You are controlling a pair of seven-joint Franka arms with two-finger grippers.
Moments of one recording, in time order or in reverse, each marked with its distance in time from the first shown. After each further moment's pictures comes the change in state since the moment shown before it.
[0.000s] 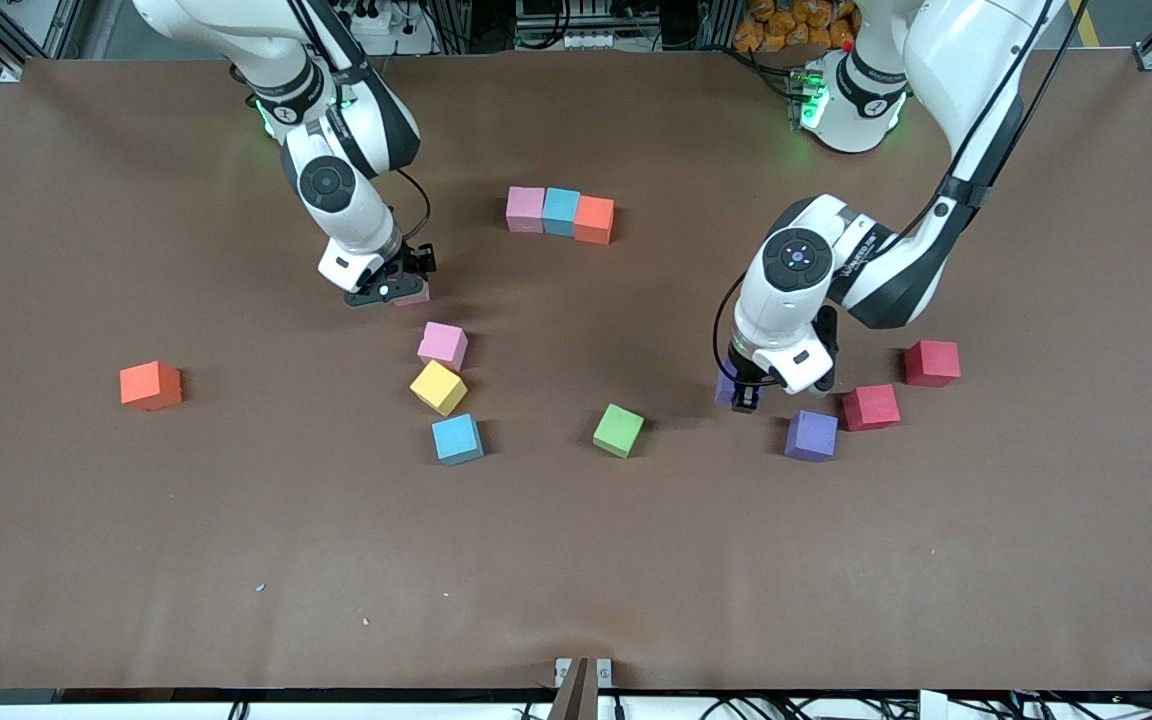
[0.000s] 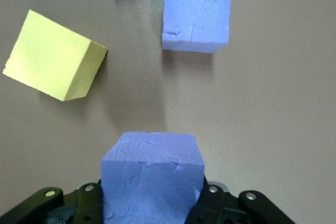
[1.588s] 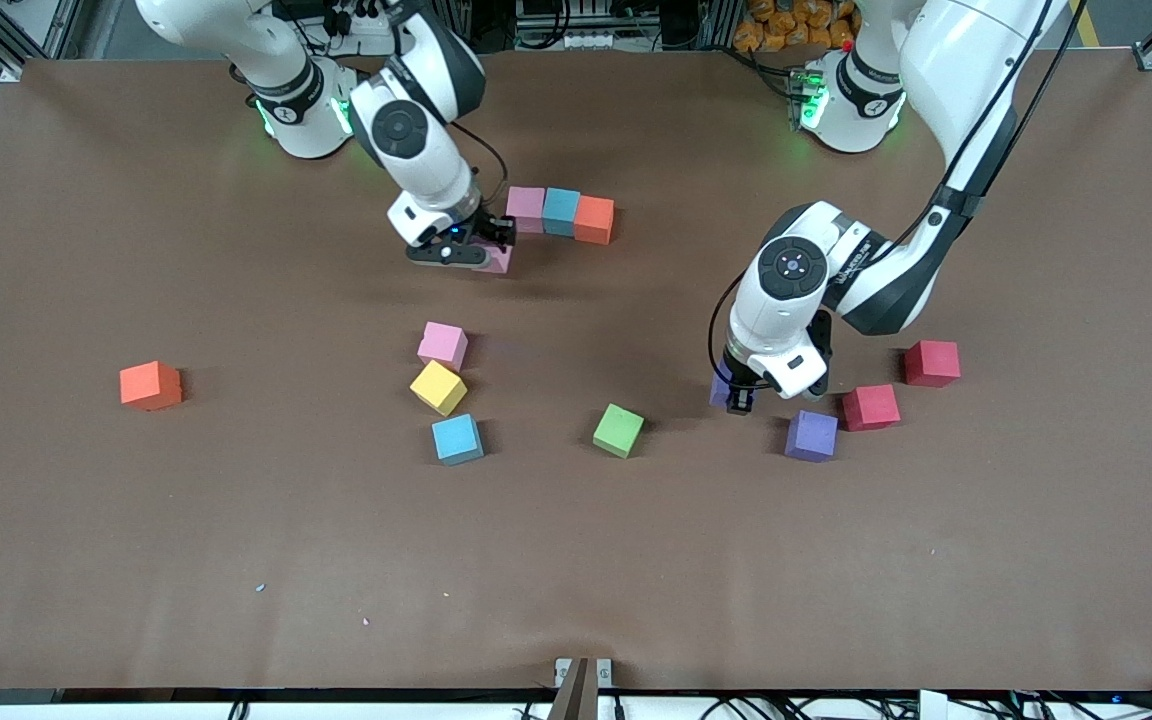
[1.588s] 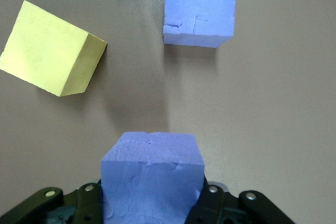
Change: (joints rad) left arm 0.000 0.022 -0.001 0.013 -0.006 -0.005 0.000; right arm 0.218 -0.010 0.068 0.192 0.181 -0.100 0.483
